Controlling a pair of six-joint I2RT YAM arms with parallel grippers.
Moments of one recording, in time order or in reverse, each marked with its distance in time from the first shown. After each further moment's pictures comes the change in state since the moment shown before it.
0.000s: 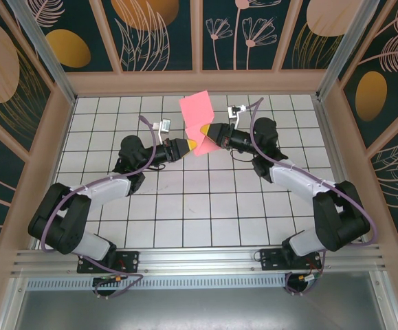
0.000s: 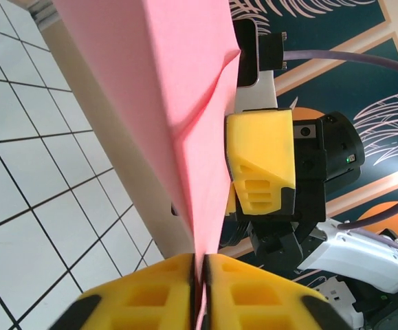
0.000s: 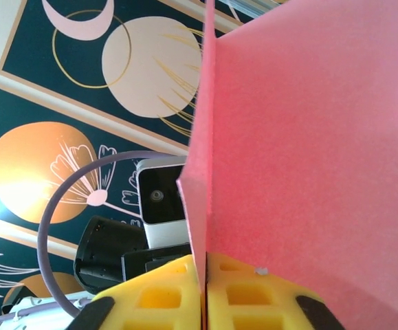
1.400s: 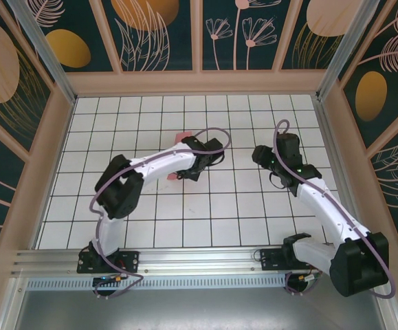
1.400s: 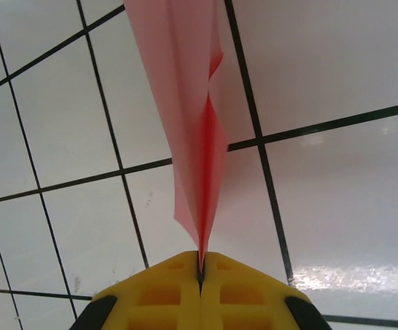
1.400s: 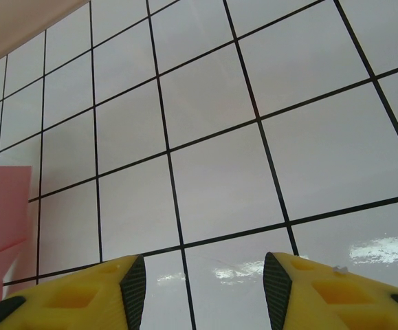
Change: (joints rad) left arm -0.393 0.590 0.969 -2.092 -1.333 0.594; right arm -0.192 -0.367 -0.095 -1.017 0.770 -0.572
